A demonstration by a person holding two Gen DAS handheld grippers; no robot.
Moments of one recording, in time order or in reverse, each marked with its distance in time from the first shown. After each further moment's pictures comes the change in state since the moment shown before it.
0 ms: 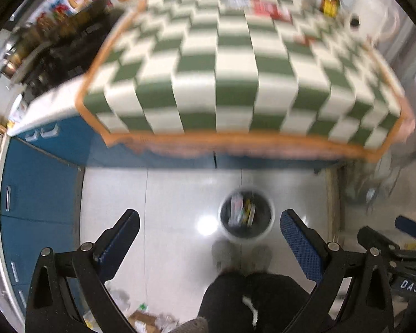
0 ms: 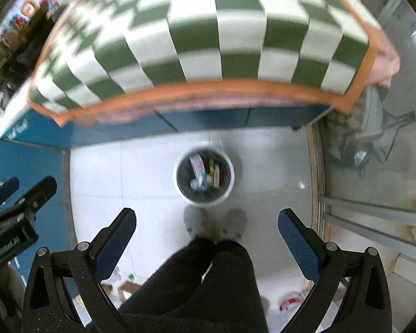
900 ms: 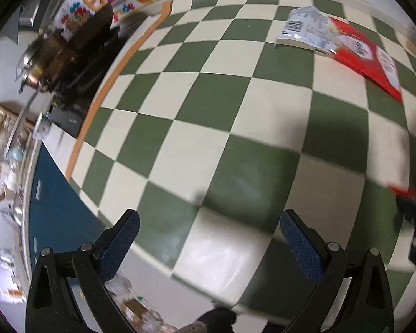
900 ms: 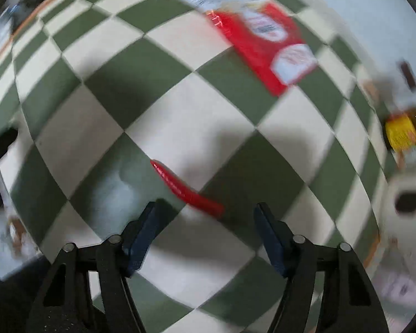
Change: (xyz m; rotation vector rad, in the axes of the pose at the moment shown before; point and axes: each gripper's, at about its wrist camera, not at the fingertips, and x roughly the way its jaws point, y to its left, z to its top) left arm 0.159 -0.063 0.265 -0.259 0.136 0.354; right arm 0.114 0.041 0.404 -0.828 0.001 -0.148
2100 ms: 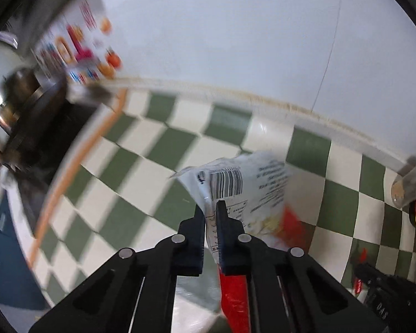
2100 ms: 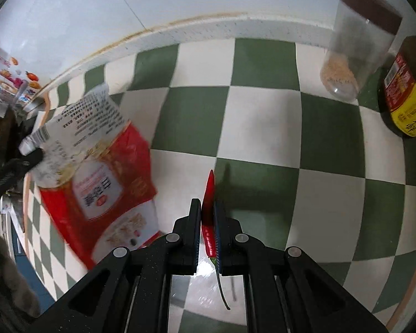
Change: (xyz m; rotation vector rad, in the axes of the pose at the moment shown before) left arm -0.055 -0.044 0.190 -0.097 -0.292 -0.166; right arm 0.022 -0.187 0.108 0.640 -0.171 0.264
